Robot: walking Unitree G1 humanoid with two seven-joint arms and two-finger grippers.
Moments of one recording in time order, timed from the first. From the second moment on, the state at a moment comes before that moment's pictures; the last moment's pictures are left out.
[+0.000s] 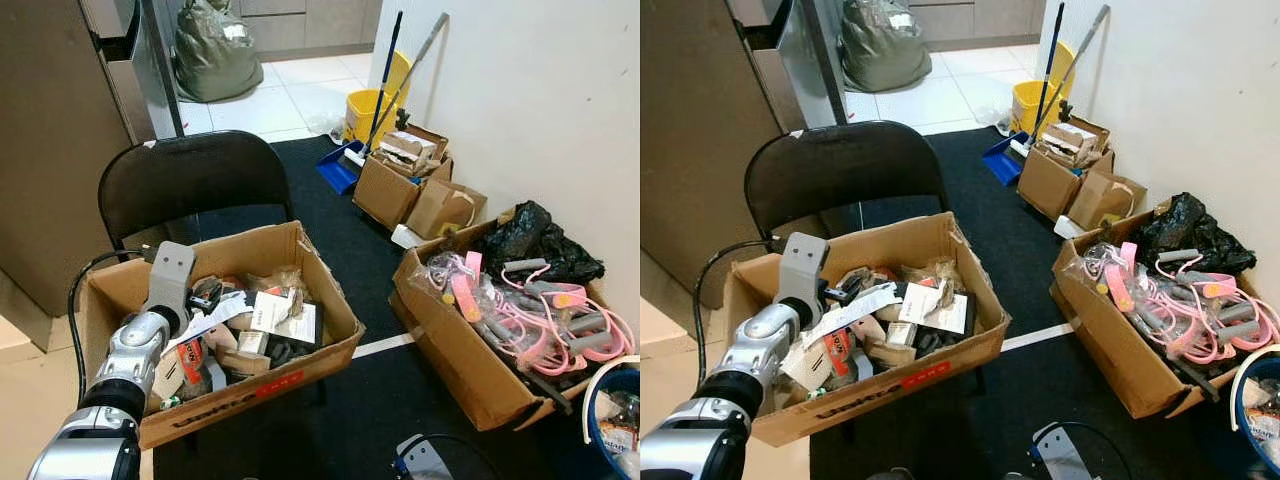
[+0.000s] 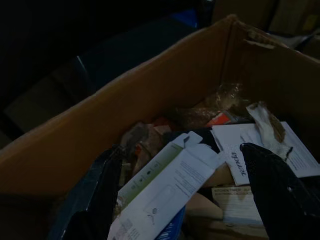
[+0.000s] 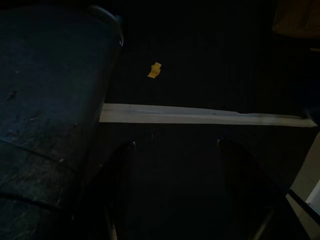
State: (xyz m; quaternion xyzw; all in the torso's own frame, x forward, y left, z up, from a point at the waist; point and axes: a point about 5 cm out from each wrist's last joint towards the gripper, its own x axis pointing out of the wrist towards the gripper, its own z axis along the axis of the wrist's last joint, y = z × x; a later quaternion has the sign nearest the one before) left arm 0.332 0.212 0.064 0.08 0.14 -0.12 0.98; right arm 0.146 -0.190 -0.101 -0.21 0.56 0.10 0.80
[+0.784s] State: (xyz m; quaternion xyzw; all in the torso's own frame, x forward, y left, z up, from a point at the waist) left arm 0.322 0.216 0.049 0.09 0.17 -0.11 0.98; right arm 0.139 -0.187 -0.104 -0.20 0.57 0.11 0.79
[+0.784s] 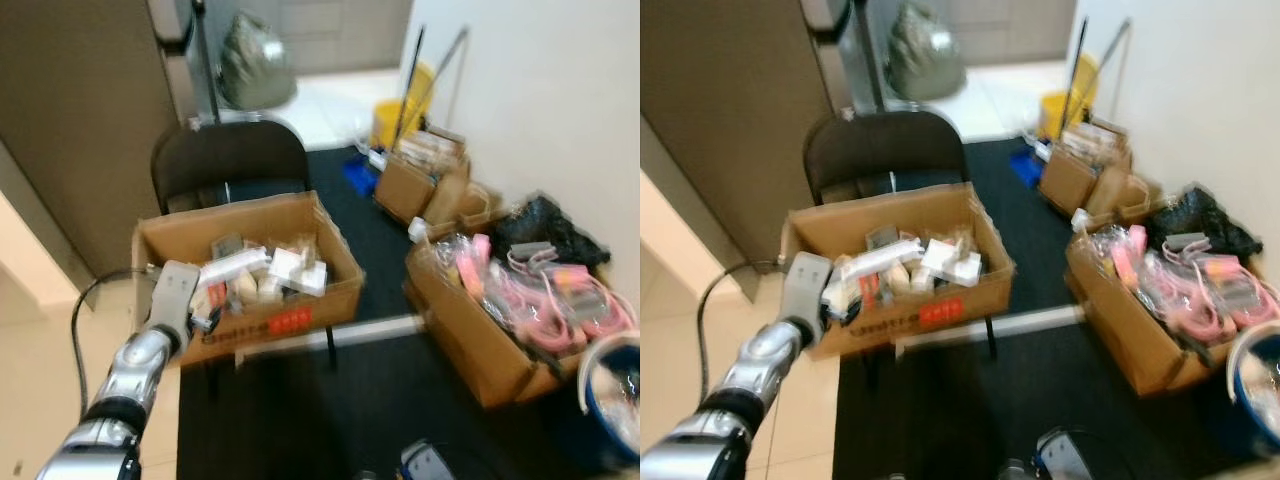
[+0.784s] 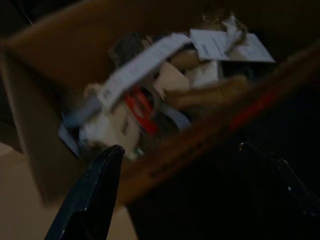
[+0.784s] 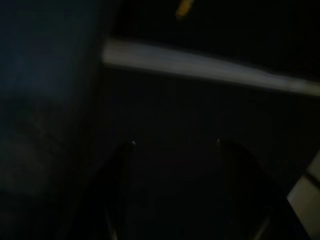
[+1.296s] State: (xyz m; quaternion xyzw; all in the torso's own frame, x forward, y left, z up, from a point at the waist) left arm 0.276 0.243 -0.003 0.07 0.29 -0.03 0.95; right arm 0.139 -0.189 -0.104 -0.20 0.57 0.11 0.79
